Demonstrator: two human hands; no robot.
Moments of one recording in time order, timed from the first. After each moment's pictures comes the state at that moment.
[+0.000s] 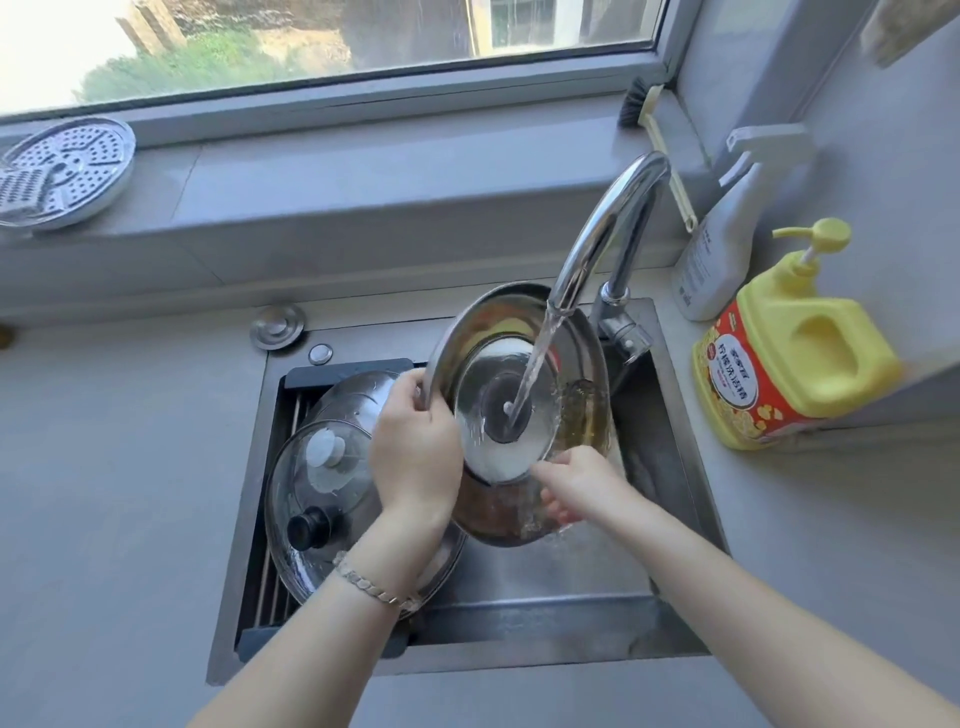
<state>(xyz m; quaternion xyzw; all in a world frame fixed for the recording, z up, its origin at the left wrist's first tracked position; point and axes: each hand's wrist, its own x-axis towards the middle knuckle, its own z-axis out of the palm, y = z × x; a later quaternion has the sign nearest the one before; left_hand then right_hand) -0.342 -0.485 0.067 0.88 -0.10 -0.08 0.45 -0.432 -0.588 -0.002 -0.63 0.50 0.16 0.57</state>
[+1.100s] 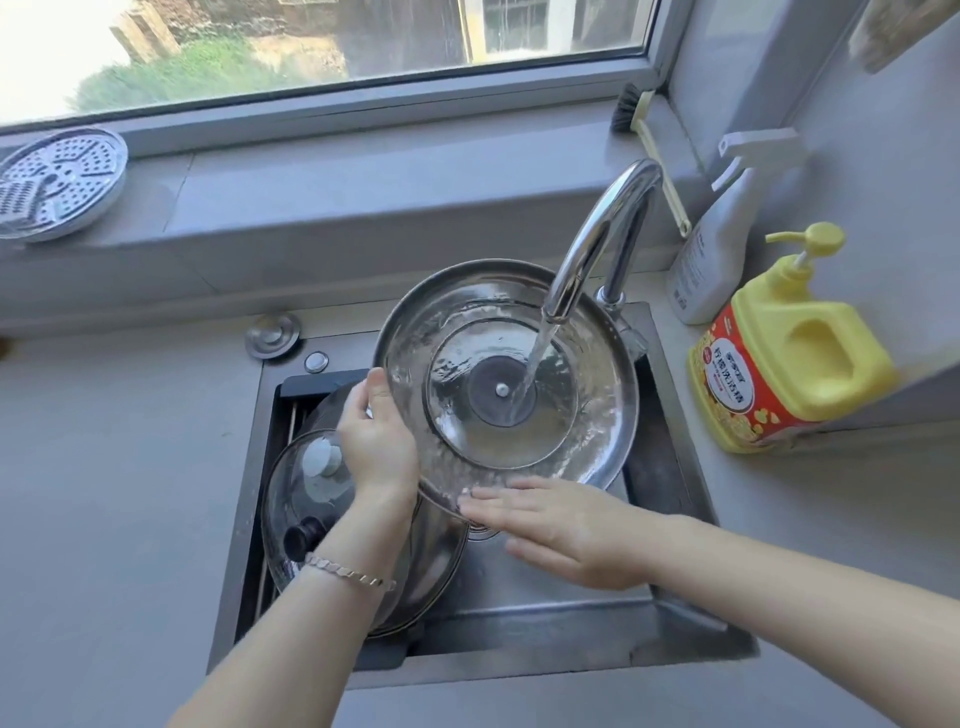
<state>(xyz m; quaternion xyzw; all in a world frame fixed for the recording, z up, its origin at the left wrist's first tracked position) -0.314 -0.482 0.048 0.80 0.04 -0.09 0.58 -0.456 -0.588 0.026 -0.92 -0.13 0.16 0.32</state>
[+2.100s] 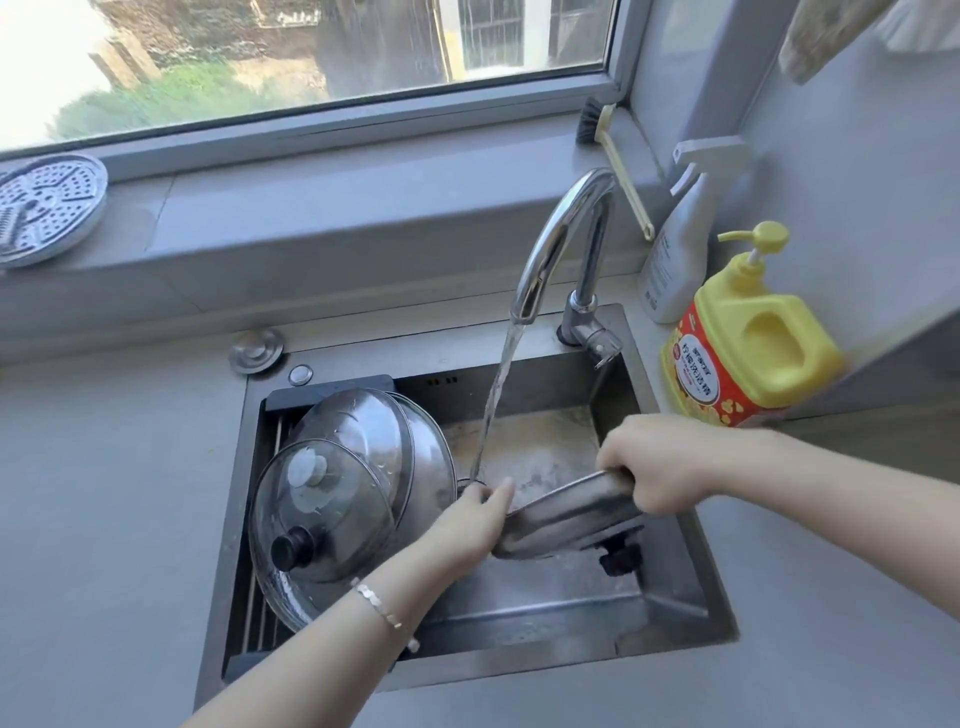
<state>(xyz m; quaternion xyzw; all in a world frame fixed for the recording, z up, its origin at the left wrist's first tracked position) -0.375 -0.486 0.013 0.82 -0.14 -0.51 0.20 -0.477 -0.652 0.097 -0.92 0.09 0.35 0.14</state>
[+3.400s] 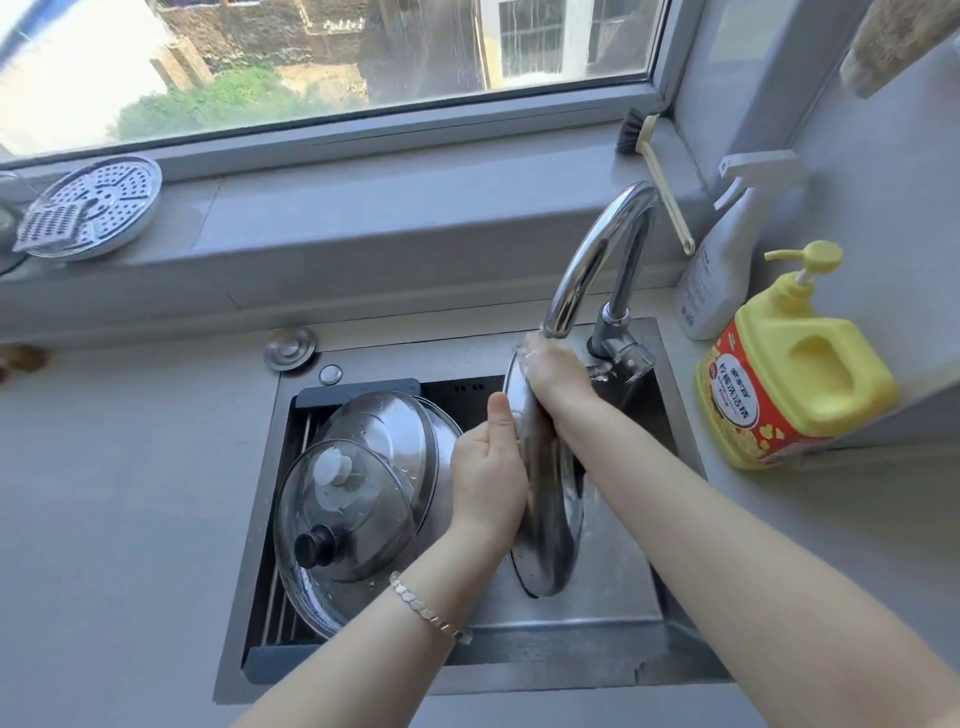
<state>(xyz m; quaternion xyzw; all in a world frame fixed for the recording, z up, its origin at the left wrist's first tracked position) -0.379 -0.516 0.063 0.77 -0.10 -0.22 0.58 -0.345 -0.630 0.042 -0.64 0.51 -0.03 0.58</state>
